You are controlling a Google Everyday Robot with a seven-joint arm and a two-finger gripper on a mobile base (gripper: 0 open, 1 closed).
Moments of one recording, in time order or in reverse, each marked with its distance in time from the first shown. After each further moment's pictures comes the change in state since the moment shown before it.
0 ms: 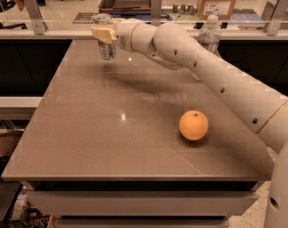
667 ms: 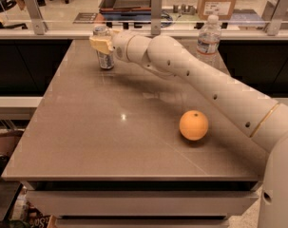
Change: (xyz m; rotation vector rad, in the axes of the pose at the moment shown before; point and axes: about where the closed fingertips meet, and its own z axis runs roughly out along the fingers) arm 0.037 0.007 0.013 0.012 0.021 0.018
